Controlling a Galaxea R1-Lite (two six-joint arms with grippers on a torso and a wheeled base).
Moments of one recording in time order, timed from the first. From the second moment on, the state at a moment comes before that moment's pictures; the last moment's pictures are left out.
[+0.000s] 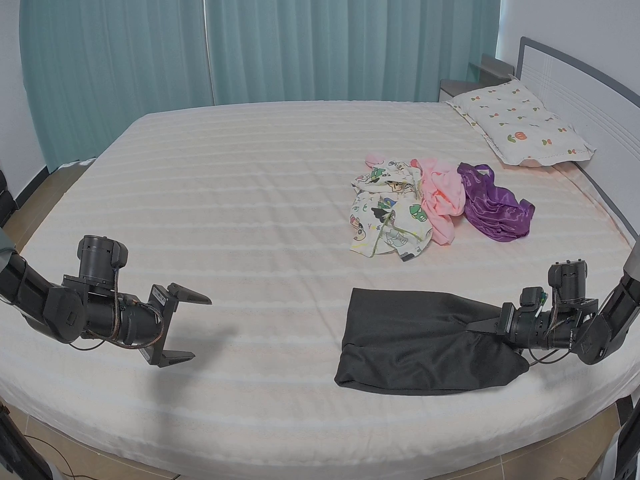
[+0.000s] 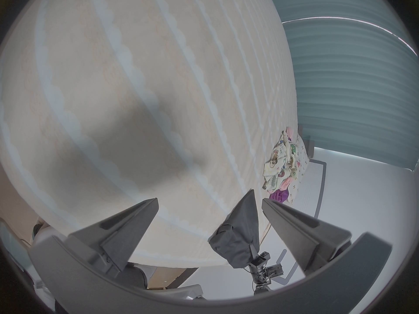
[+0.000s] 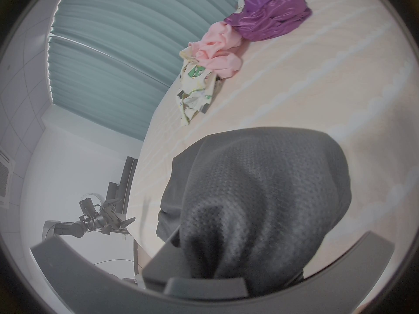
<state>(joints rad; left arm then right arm) -0.07 1.83 -0.71 -0.31 -0.53 -1.18 0.07 1.97 -0.49 -0.85 0.56 0.60</state>
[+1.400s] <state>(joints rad) -0.09 1.84 -0.70 -0.32 -0.52 -1.17 -0.08 2.03 -0.52 -0.80 0.50 0.74</state>
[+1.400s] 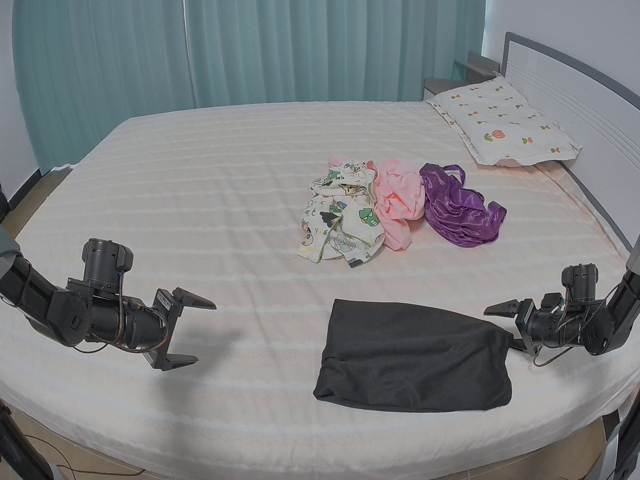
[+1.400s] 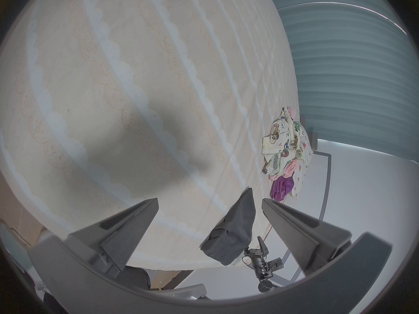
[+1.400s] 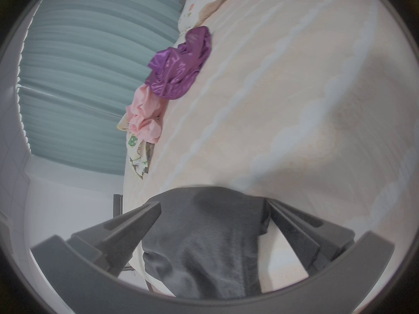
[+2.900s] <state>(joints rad) -0.09 1.84 -0.69 -0.32 -0.52 -1.17 -0.12 2.00 -0.53 -0.85 0.49 0.78</state>
